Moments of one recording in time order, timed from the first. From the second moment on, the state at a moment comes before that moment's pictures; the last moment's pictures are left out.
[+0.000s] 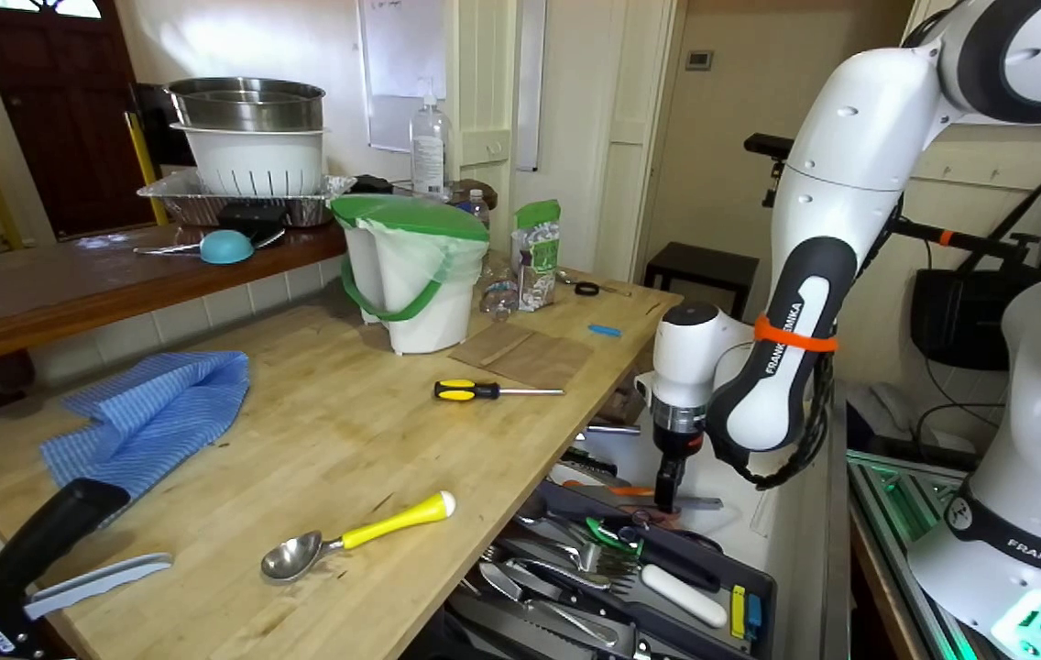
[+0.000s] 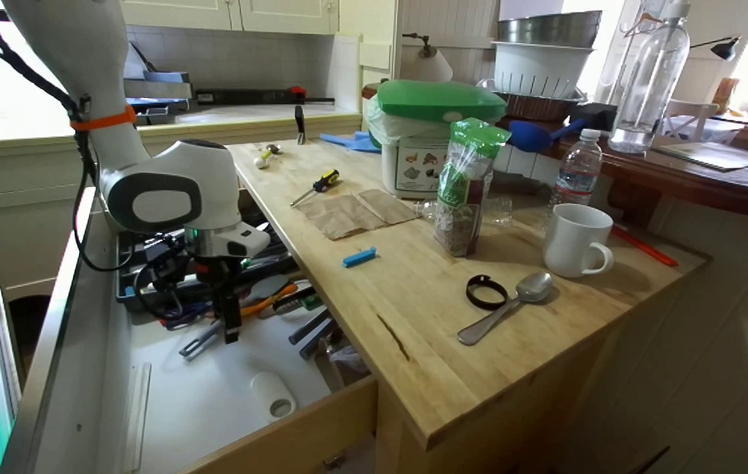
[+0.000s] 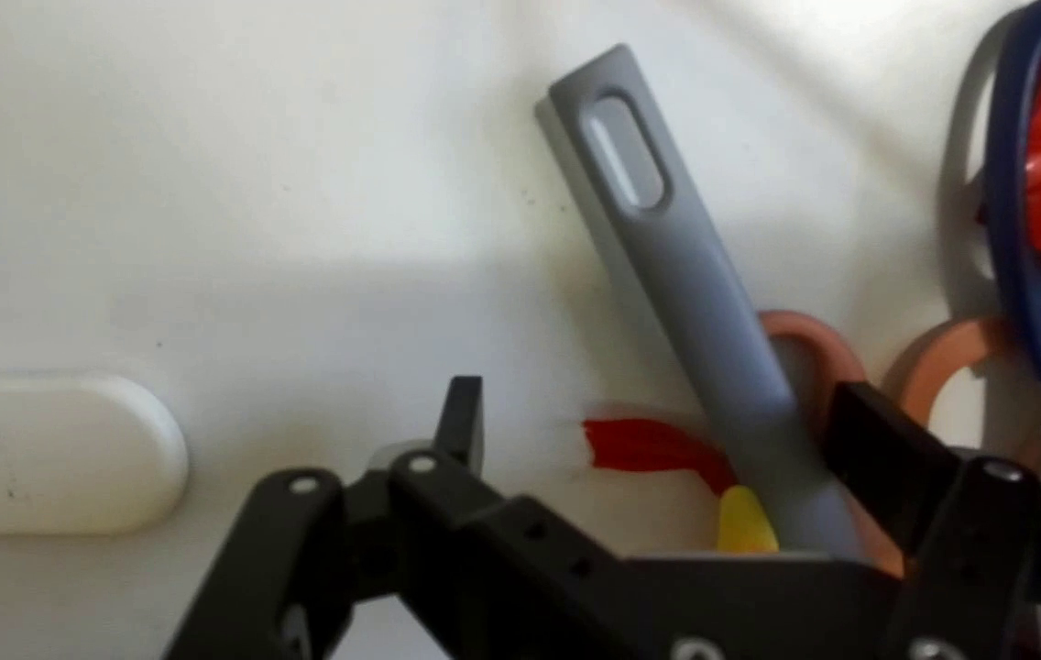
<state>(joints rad) 0.07 0.40 -0.27 -2.66 -0.09 2.96 0.09</state>
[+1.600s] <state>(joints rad) 0.14 0.07 -0.21 -2.74 -0.19 2.70 0.05</state>
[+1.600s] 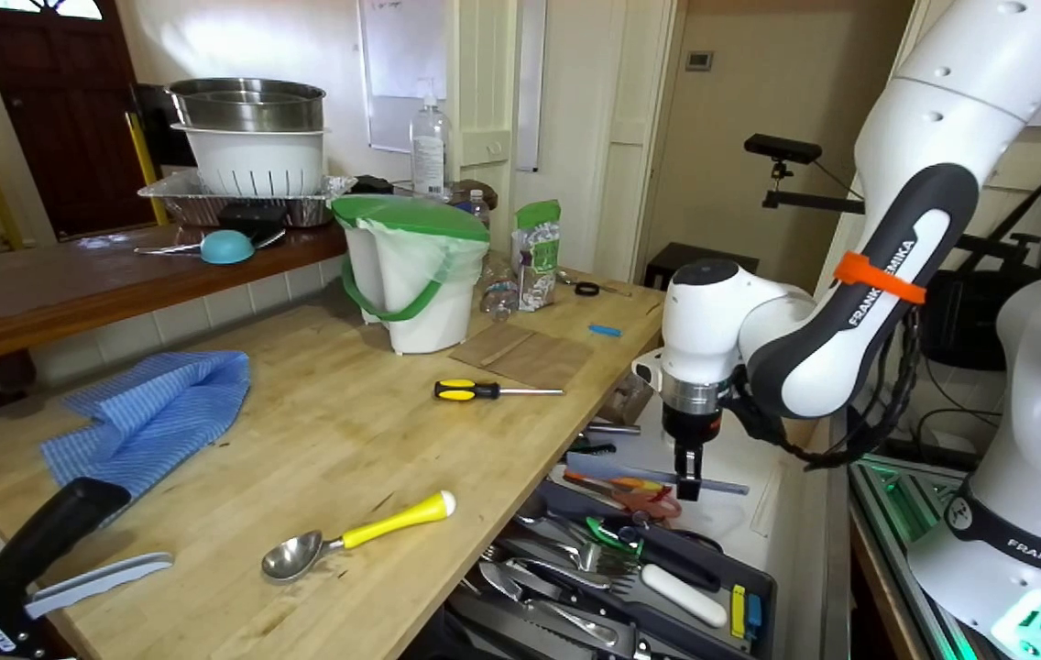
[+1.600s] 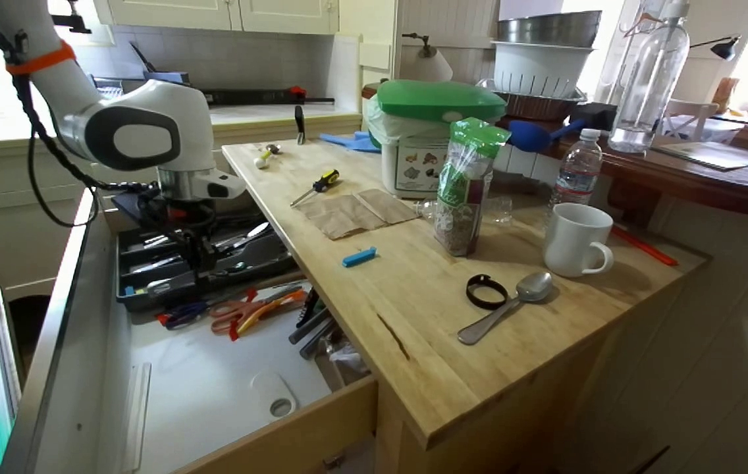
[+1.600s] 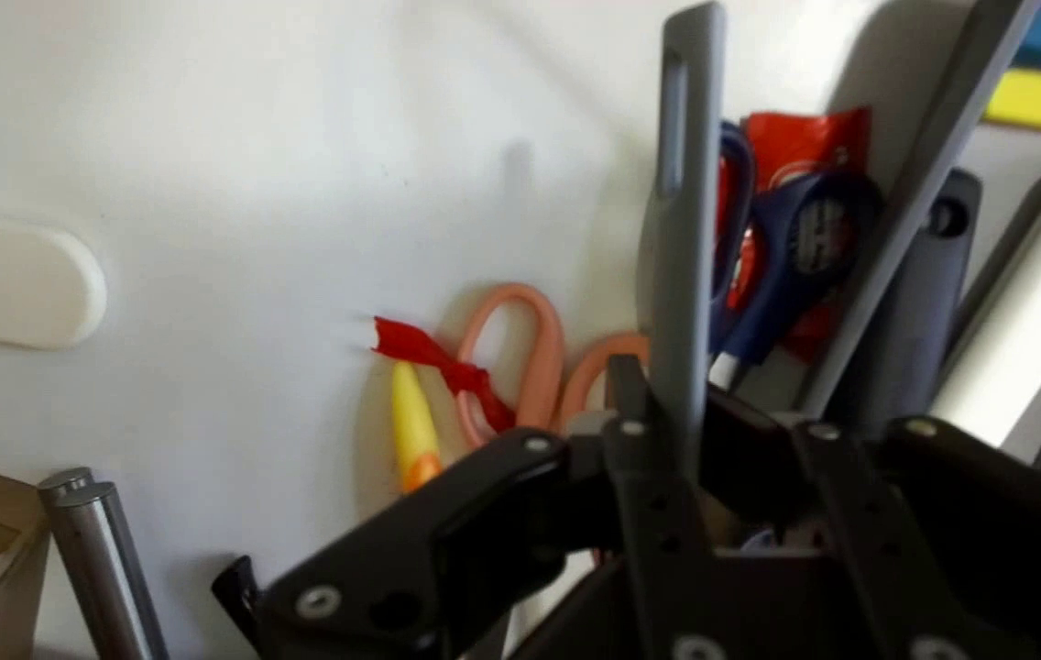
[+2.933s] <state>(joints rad) 0.03 -0.35 -0.11 -2.62 -0.08 2.16 -0.53</state>
